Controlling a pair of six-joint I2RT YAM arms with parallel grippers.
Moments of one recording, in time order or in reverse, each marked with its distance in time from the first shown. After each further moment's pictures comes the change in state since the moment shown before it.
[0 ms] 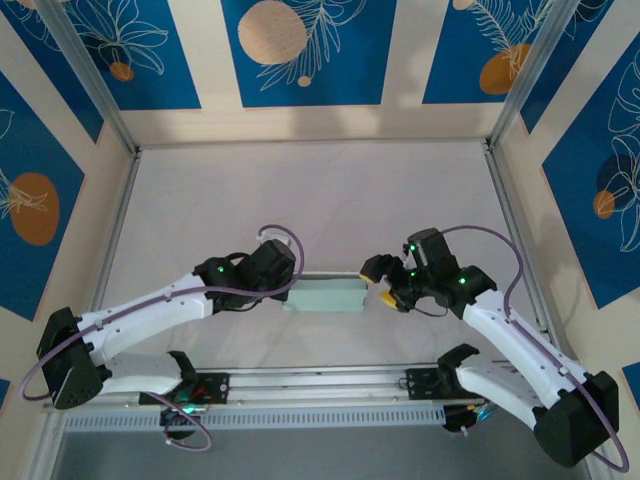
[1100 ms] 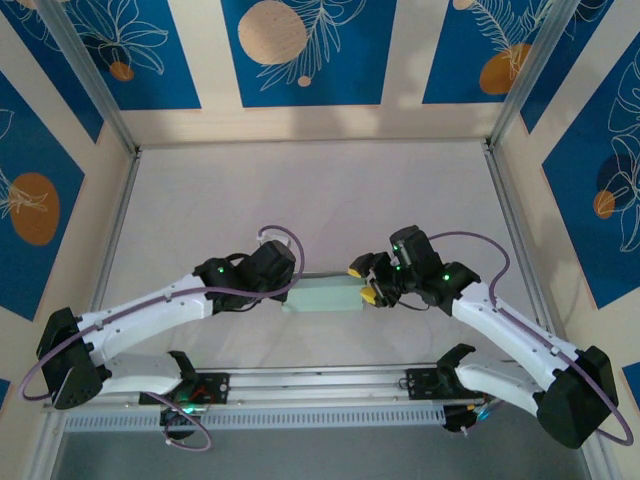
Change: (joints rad) left arm -0.002 -0.002 -0.008 0.002 -0.014 0.018; right arm 0.125 0.092 0.010 0.145 0.047 0.334
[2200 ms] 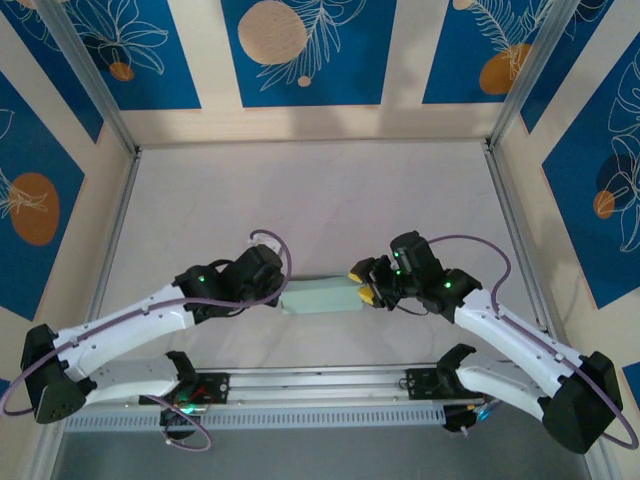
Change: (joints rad) left arm -0.010 -0.135 -0.036 -0.018 0.005 0.061; right arm 0.023 -0.049 -0.047 0.046 0.037 0.024
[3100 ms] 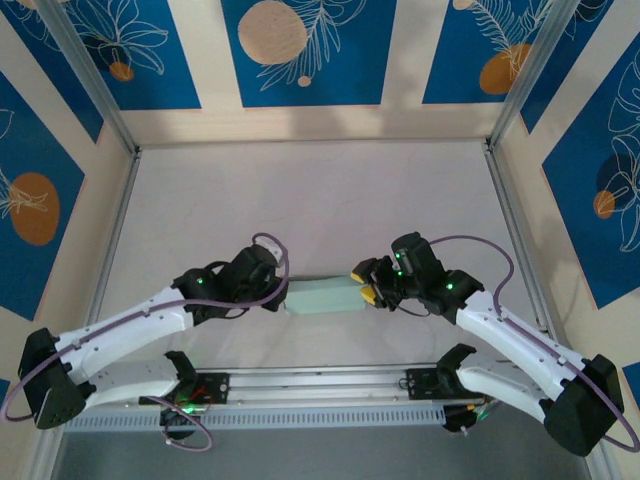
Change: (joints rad) left arm 0.056 -0.007 -0.073 0.086 0.193 0.027; right arm 0.004 -0.015 0.000 -0.018 0.026 0.000
